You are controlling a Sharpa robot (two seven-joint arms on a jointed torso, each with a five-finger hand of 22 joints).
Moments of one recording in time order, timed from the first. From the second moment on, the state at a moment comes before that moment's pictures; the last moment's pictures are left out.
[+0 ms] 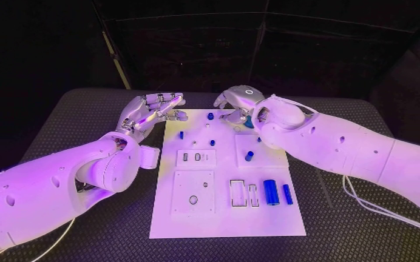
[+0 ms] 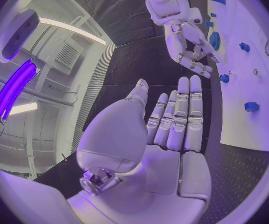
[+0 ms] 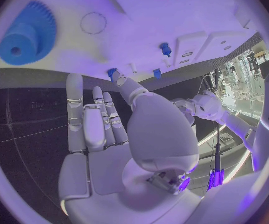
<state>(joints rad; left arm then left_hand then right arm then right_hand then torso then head) 1.07 -0.91 0.10 1.65 -0.14 -0.41 0.49 1.36 0.05 -0.02 0.13 0.05 0.87 0.22 0.09 0.07 0.94 0.18 0.07 0.06 1.12 0.11 0.21 0.25 0.18 0.98 0.22 0.39 0.18 1.17 -0.57 0.13 1.26 -1.76 -0.34 -0.09 1.30 -0.08 0.33 -0.13 0.12 0.91 0.17 0.08 0.07 1.03 0.11 0.16 0.07 1.47 0.03 1.36 1.14 0.17 1.06 0.13 1.03 0.54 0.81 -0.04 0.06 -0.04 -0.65</state>
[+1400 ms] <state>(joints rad) 1.07 -0.89 0.10 1.62 -0.14 -0.40 0.49 1.36 0.05 -0.02 0.13 0.05 0.87 0.22 0.09 0.07 0.94 0.18 0.07 0.06 1.12 0.11 0.21 0.25 0.18 0.98 0.22 0.39 0.17 1.17 -0.71 0.17 1.31 -1.45 -0.16 -0.27 1.41 -0.15 0.00 0.26 0.21 0.86 0.17 0.17 0.07 1.41 0.08 1.39 1.31 1.47 -0.01 1.54 1.31 0.12 1.29 0.11 1.31 0.99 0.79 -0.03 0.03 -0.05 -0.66</state>
